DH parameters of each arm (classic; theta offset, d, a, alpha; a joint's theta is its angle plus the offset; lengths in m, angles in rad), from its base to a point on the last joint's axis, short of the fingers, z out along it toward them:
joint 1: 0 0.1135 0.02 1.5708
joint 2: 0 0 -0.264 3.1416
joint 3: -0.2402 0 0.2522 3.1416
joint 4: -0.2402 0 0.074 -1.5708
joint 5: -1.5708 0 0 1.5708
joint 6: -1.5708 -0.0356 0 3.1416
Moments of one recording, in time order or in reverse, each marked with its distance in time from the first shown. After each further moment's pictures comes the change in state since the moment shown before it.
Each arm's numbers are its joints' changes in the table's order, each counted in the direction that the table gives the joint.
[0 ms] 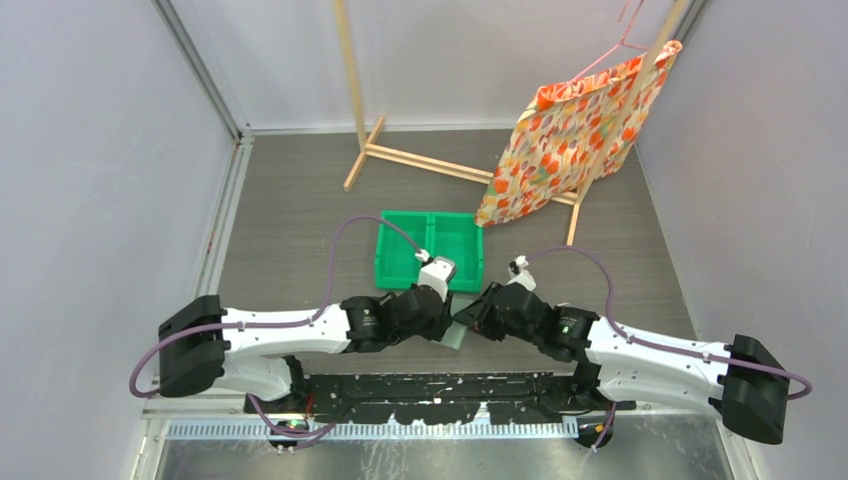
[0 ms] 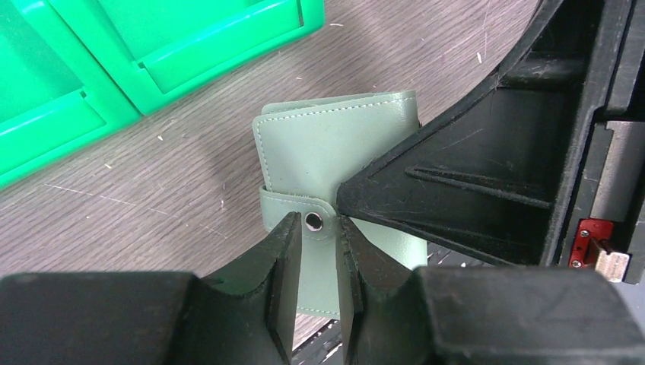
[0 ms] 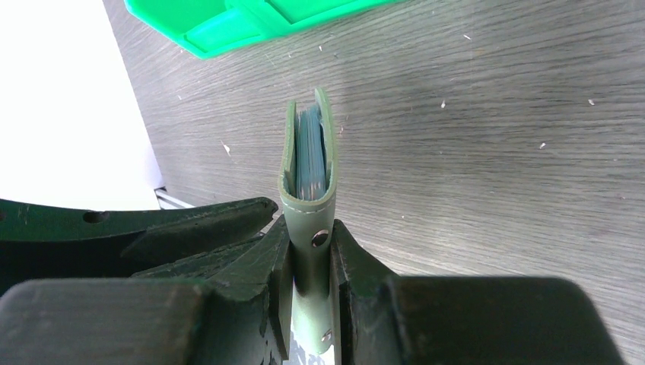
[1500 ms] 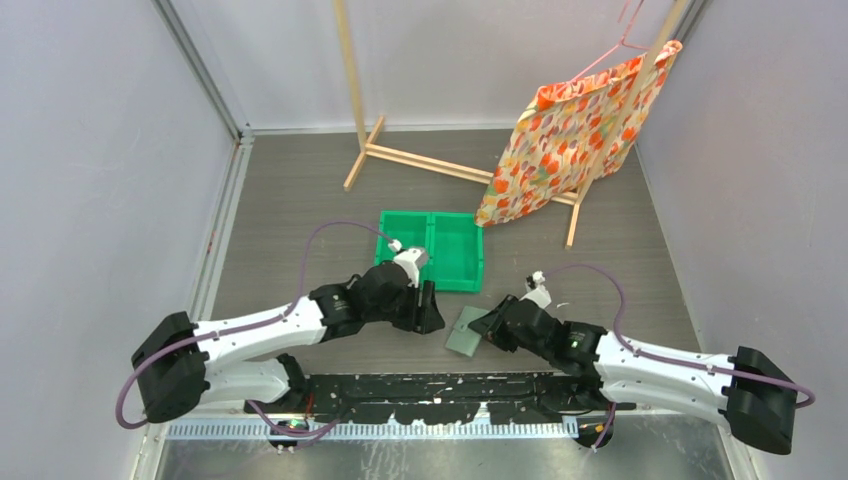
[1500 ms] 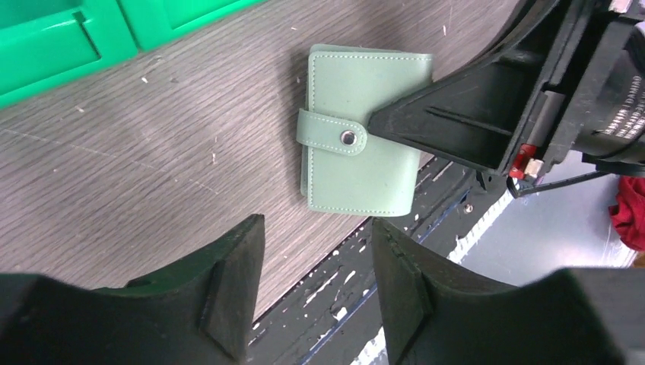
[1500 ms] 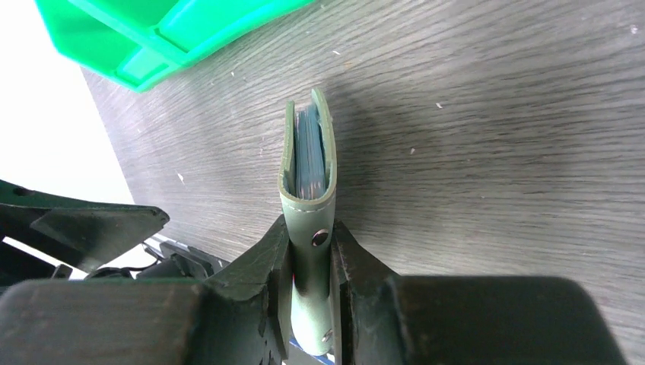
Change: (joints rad) left arm 0.235 0.127 0.100 -0.023 -0.416 0.083; right arm 0.000 0.115 0.199 0.046 -0.083 -0.076
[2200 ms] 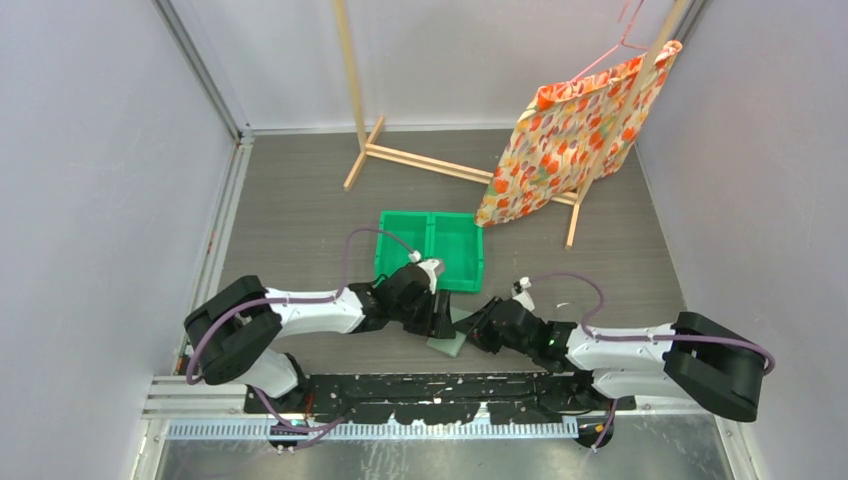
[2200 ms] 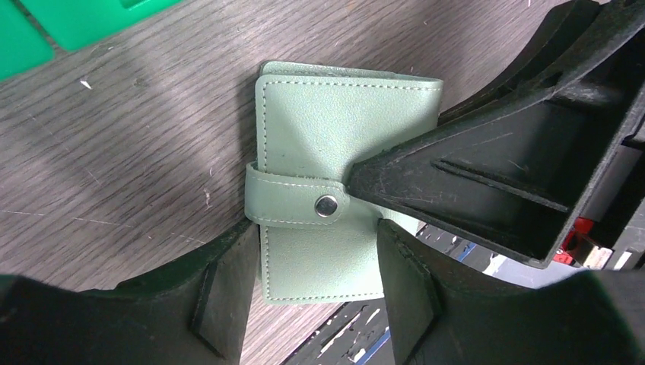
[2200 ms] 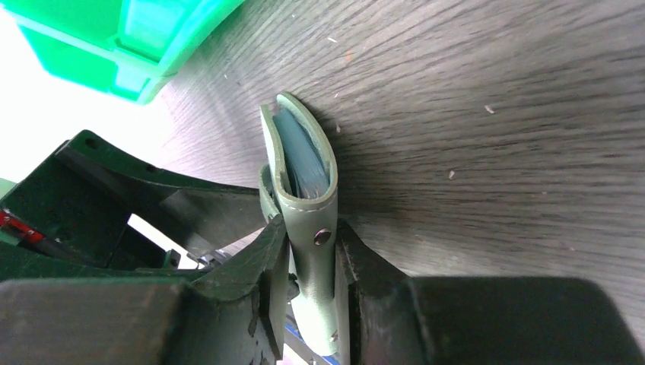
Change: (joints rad) left arm 0.011 -0.321 0.000 0.194 -0.098 0.031; right arm -0.007 -0.338 0.035 0.386 0.079 -0.138
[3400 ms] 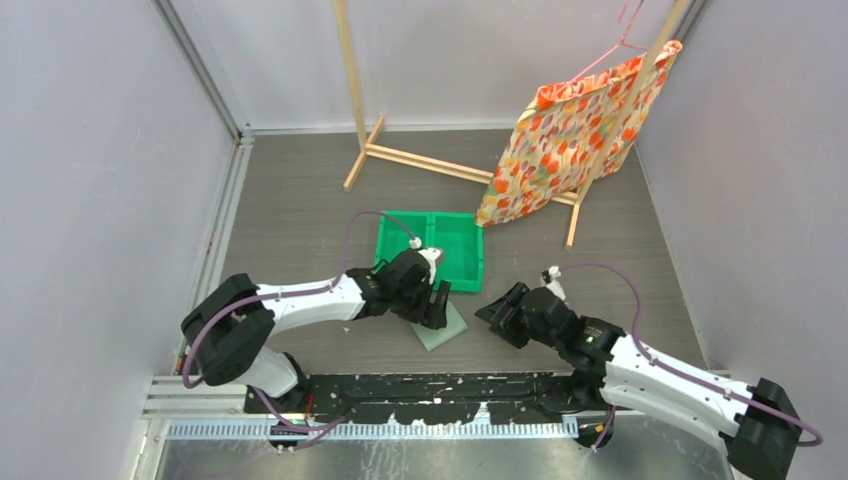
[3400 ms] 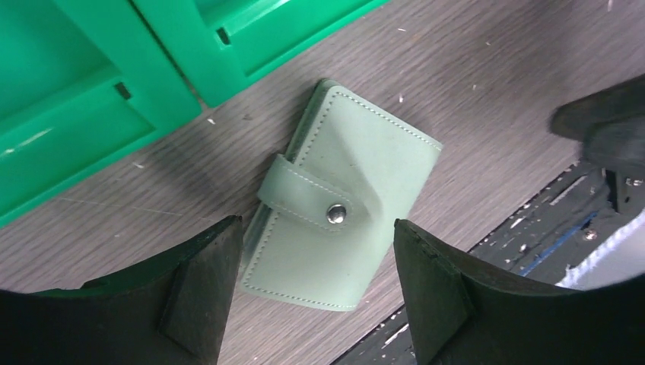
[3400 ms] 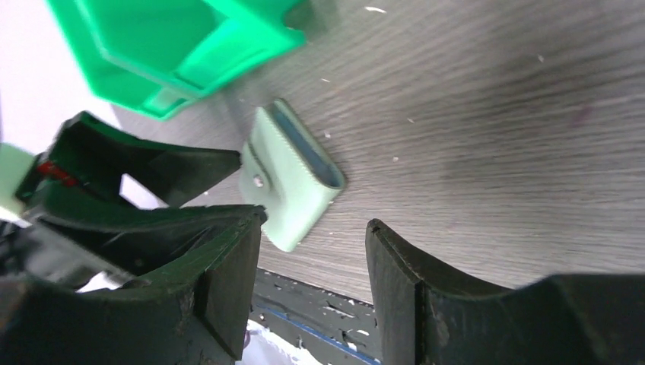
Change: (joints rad) left arm 0.060 0.011 -0.123 -0.241 0.093 -0.221; right arm -0.177 0.491 -0.099 -0.586 0.048 0.187
